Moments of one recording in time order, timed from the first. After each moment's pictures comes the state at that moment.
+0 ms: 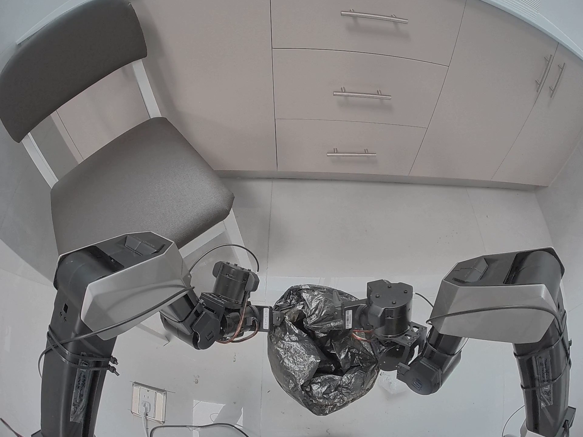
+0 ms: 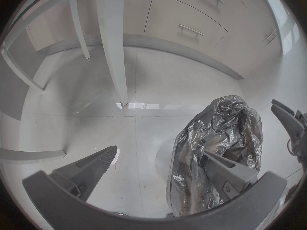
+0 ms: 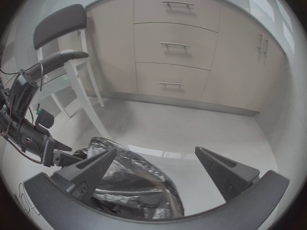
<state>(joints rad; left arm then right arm) -0.49 2.50 -1.10 -0.62 0.03 -0.32 0.66 2.44 -0.74 -1.43 -0.58 0.06</state>
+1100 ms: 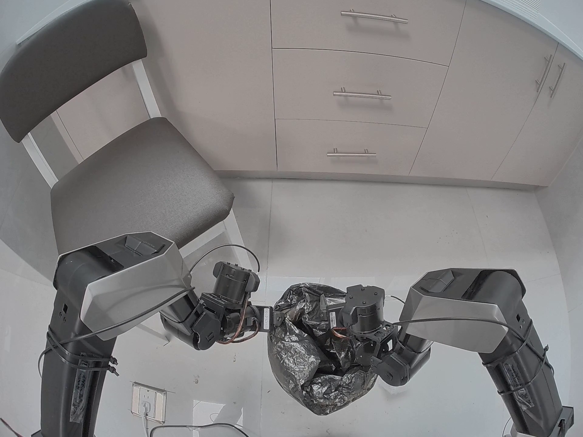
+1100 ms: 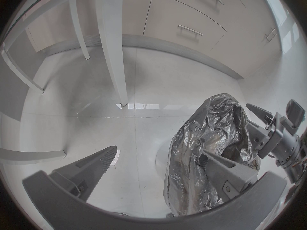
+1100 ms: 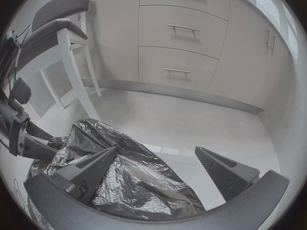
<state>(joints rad) -0.50 2.50 -1.09 -0.63 0.04 -0.32 0.64 2.64 -1.02 -1.30 -0.57 0.05</state>
